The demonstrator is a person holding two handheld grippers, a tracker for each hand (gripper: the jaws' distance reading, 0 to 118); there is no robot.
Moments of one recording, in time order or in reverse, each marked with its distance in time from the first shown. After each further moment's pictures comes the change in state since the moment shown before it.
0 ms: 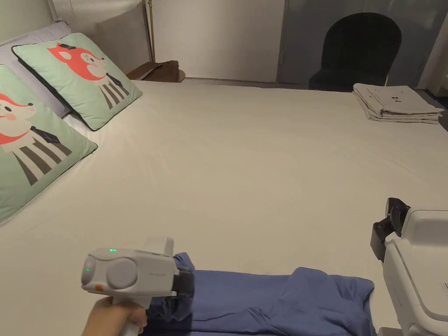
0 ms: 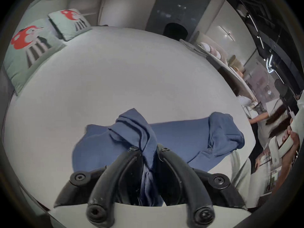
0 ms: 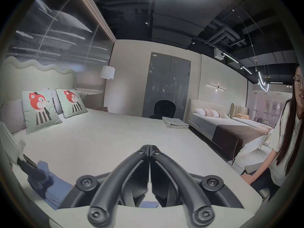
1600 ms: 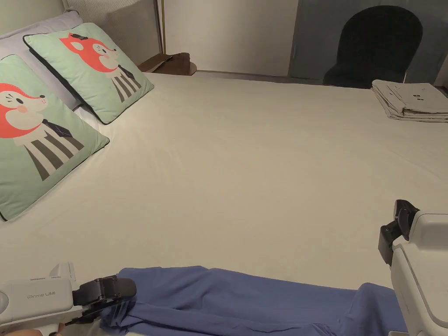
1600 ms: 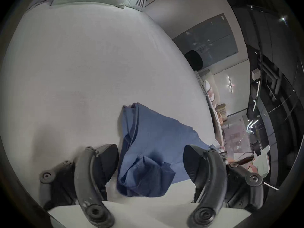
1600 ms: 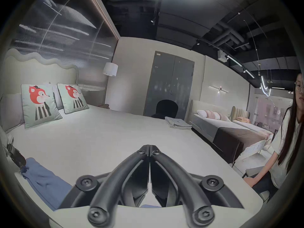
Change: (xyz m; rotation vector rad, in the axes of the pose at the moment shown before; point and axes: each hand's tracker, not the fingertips) left arm -0.215 -0.042 0.041 0.099 -0.247 0.516; right arm -0.041 0.000 -0.026 -0.008 0.011 0.047
